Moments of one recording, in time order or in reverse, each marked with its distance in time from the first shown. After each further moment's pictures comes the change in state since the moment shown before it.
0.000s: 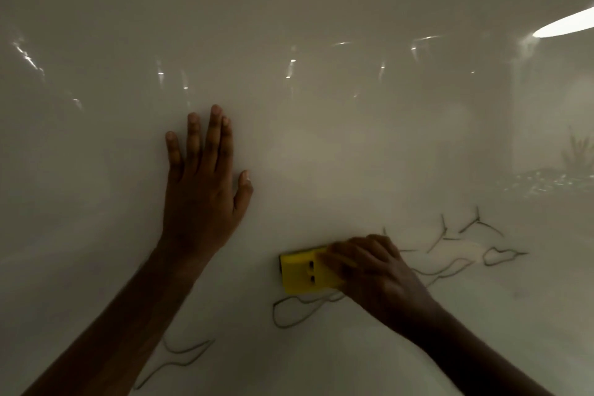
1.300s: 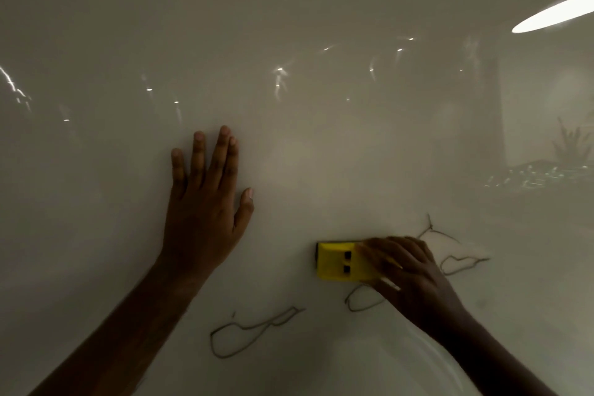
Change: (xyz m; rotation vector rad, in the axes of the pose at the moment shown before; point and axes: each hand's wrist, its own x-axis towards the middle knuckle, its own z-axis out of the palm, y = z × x) left_hand 0.025 0.097 0.021 0.006 -0.018 0.094; right_hand -0.094 0.109 -0.032 -0.021 0.076 0.185
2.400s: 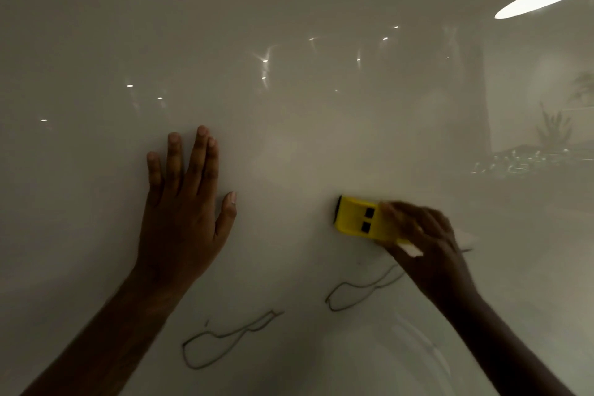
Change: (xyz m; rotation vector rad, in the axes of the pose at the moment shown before) left_hand 0.001 0.020 -0.001 0.003 0.012 0.028; right_hand 0.002 0.039 -0.024 0.011 0.111 0.298
